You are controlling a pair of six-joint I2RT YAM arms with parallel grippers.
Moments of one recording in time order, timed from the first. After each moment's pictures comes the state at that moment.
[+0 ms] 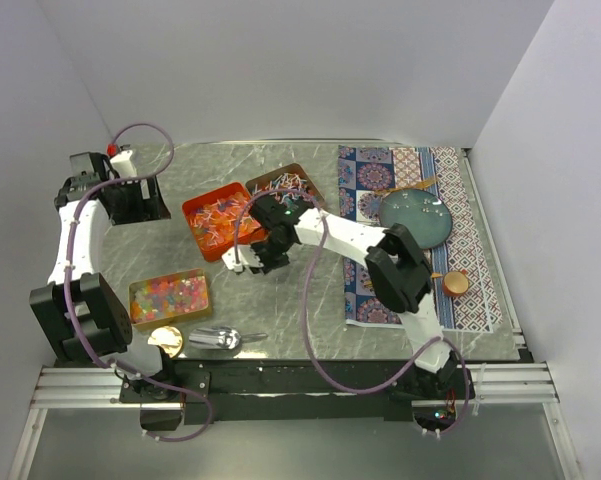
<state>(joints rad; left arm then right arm) 0.30 1.50 1.33 -0.75 0.41 0.11 0.86 2.12 1.73 -0.83 -0.47 -1.23</state>
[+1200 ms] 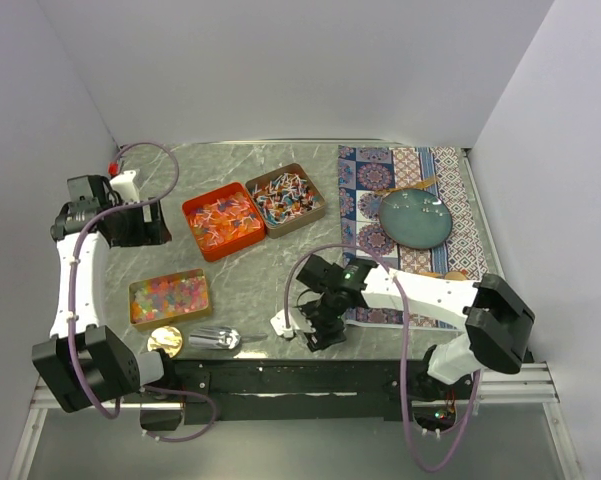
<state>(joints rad) 0.30 1.24 1.16 -0.84 0.39 0.16 1.02 1.46 0.95 -0.79 -0.51 -0.97</state>
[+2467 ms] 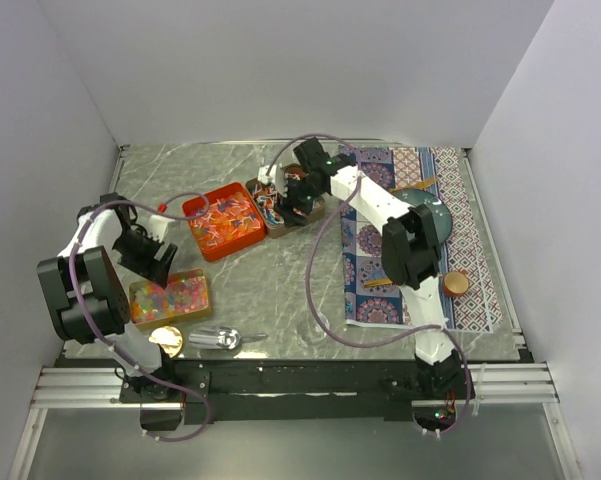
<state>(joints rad) 0.31 1.63 1.12 -0.99 0.26 0.79 0.55 2.25 2.03 -0.82 -0.52 -0.83</state>
